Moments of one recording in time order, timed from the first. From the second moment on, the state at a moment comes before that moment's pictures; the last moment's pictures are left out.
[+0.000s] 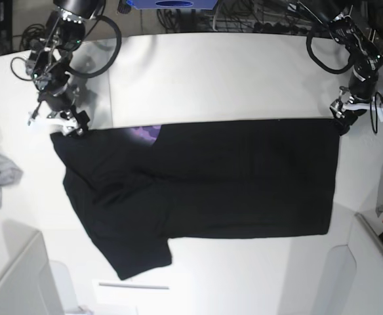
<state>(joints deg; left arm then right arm) 8.7 -6.5 -49.7 80.4 -35.7 -20.2 42.2 -8.8 -3.1 31.4 90.0 35.8 -5.7 -44.1</state>
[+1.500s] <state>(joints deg) 28.1 -12.1 -41.3 91.3 -32.2 -17.7 46.9 -30.2 -6.4 38.6 101.9 36.7 -0.8 -46.6</state>
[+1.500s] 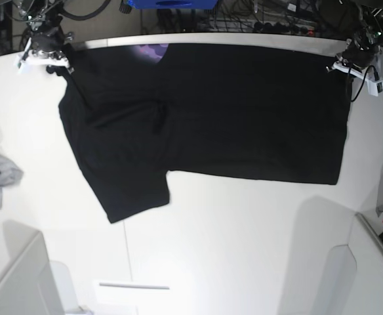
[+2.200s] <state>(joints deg) 28.6 -12.4 -55.6 99.0 -43.2 -16.1 53.6 -31.1 -4.4 40.8 110.1 45.6 -1.5 -45.6</state>
